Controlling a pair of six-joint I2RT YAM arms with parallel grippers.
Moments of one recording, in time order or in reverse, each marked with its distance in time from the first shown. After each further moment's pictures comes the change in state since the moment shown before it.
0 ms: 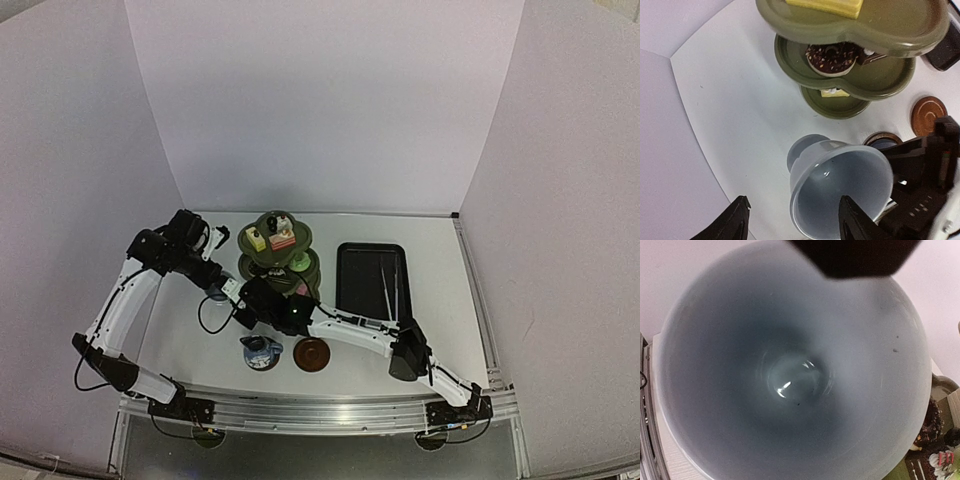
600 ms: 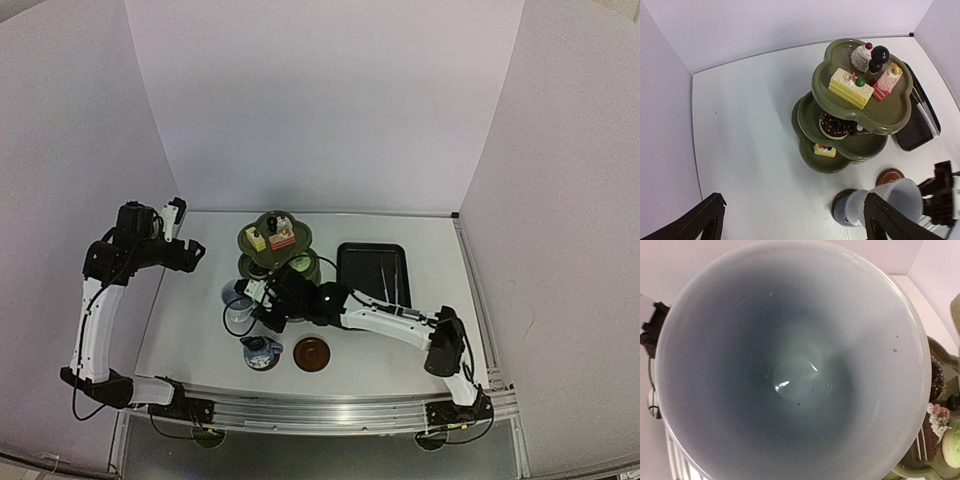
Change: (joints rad) left arm 0.213 -0.157 0.086 0.114 0.198 -0.161; right arm -0.055 -0.343 -0.359 -0.100 -0.311 -0.047
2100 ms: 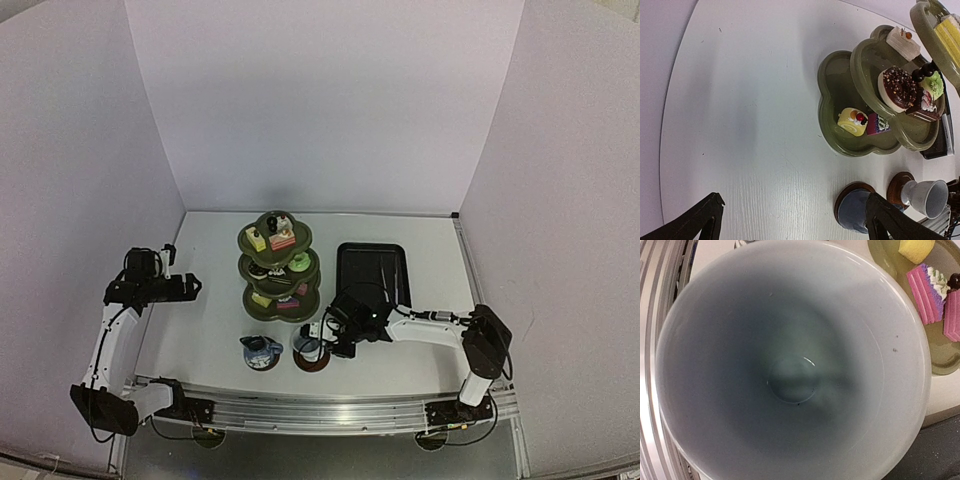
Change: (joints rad) left arm 0.250 -0.220 -0.719 0.339 0.134 -0.146; right arm -0.130 -0.342 -0.802 0.041 -0.087 -0.338
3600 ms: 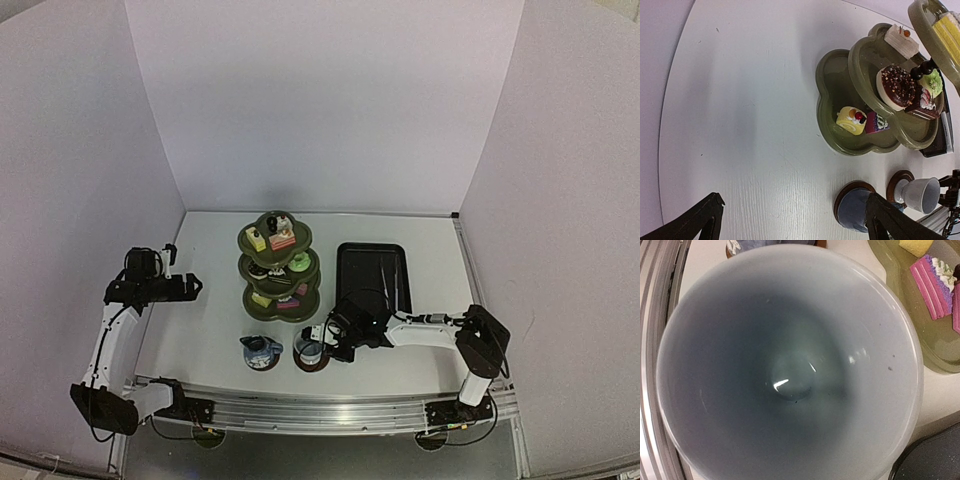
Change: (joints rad) left arm 0.000 0.005 0.000 0.004 0.013 0.009; right arm 0.000 0.016 -0.107 0.160 -0.015 0.061
